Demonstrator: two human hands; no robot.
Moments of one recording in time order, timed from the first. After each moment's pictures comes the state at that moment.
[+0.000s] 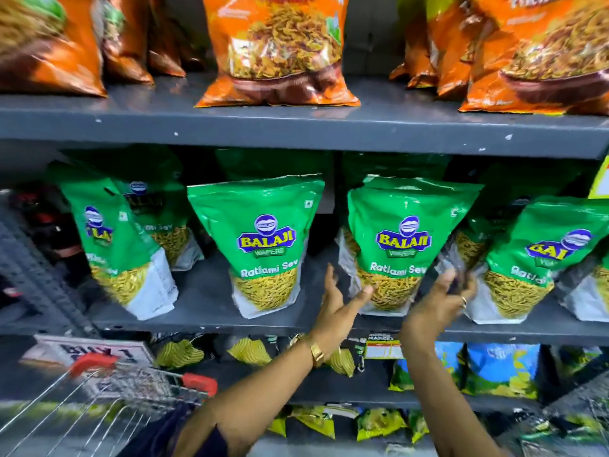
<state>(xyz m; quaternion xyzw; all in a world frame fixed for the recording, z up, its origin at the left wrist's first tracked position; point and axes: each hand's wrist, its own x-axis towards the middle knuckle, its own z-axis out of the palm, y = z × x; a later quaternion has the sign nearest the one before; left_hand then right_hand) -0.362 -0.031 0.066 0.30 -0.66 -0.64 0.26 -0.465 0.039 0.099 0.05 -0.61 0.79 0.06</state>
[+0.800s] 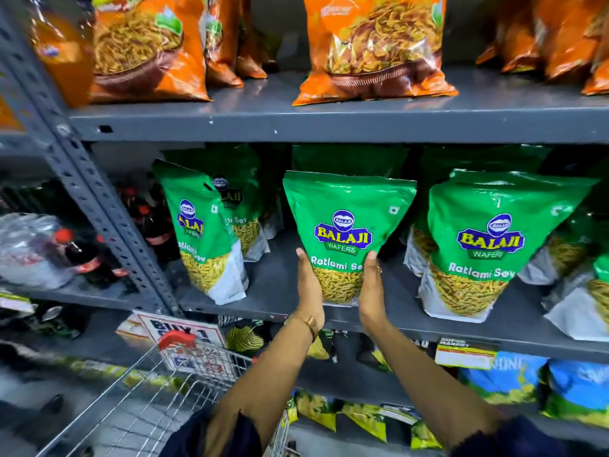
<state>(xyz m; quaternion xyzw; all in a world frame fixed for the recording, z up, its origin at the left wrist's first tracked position) -0.275 -0.128 0.074 0.39 -0.38 -0.70 0.46 -0.353 -0.084 0.054 0.27 -0.55 0.71 -0.34</state>
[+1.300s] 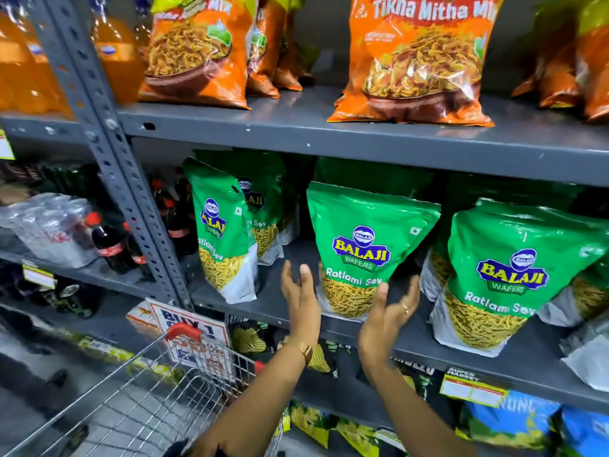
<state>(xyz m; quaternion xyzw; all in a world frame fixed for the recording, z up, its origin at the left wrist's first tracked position) -0.241 -0.111 0.078 0.46 -0.43 -0.55 0.55 -0.326 -0.060 0.062 0.25 -0.63 0.73 -0.09</state>
